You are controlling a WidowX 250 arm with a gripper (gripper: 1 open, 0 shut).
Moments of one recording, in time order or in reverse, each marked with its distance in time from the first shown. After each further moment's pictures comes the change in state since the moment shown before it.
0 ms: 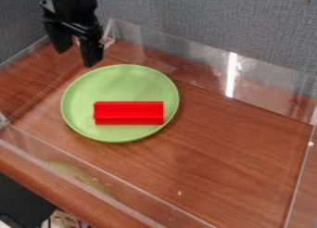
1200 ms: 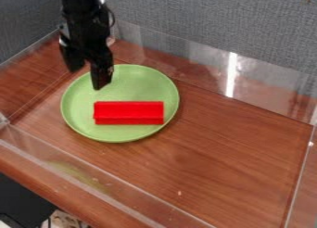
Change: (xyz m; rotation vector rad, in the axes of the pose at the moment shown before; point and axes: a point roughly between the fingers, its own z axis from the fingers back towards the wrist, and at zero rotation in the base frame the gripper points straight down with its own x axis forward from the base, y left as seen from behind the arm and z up) arm 0.008 -0.011 -0.031 0.054 0.002 -0.091
